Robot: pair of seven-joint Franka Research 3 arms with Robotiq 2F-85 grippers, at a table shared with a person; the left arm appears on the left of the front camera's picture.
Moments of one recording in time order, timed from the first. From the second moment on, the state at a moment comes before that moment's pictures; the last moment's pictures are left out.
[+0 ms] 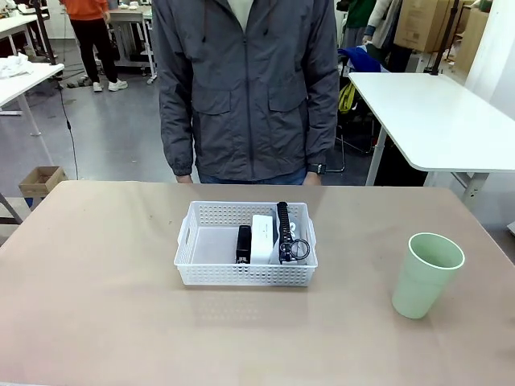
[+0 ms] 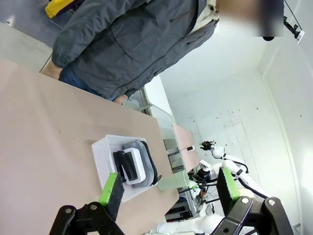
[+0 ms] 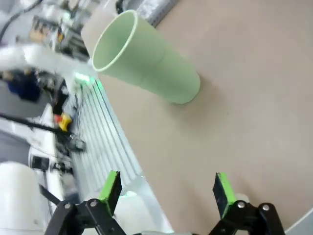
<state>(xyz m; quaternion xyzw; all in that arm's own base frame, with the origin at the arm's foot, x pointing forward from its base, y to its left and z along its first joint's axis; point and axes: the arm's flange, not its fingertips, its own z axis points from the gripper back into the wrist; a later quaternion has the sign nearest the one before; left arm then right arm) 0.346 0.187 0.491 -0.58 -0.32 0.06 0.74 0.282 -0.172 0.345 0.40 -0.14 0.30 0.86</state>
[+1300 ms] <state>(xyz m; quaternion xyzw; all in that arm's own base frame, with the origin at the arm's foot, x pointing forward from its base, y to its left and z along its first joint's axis) 0.346 0.187 0.490 -0.58 -0.32 0.06 0.74 0.306 -0.120 0.273 0.42 -0.33 0.62 0.57</state>
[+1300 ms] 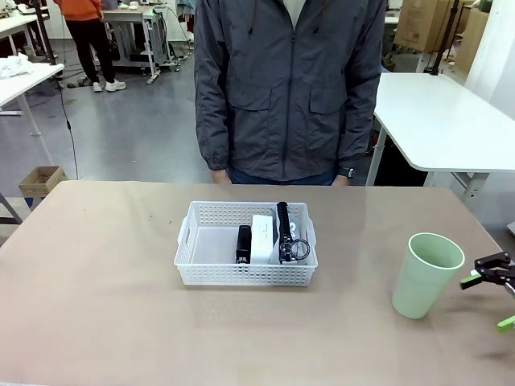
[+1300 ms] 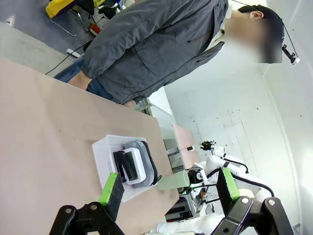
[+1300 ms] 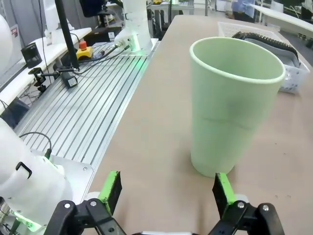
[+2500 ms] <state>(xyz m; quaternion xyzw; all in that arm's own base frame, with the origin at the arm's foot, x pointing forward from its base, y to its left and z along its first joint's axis) 0.346 0.187 0.490 -0.58 -0.32 0.06 0.74 0.359 -0.090 0.232 0.31 -0.32 0.62 0.64</state>
